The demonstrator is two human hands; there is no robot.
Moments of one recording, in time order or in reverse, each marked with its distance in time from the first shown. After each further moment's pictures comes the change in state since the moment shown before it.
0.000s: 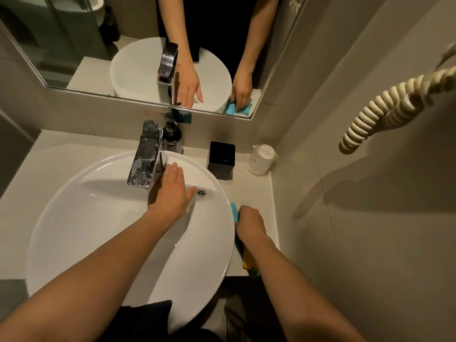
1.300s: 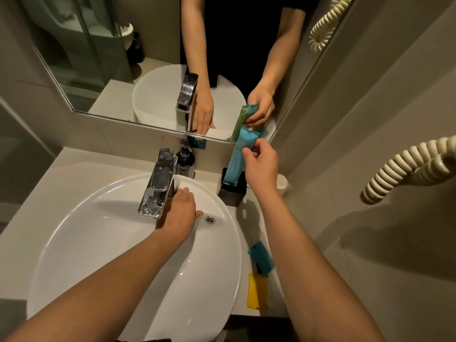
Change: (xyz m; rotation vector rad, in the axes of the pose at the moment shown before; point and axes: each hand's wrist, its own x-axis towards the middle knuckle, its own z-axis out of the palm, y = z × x) left_hand 0.015 0.017 -0.029 0.220 0.003 -0.019; right_hand 0.043 -0.136 -0.153 0.748 0.490 -0.449
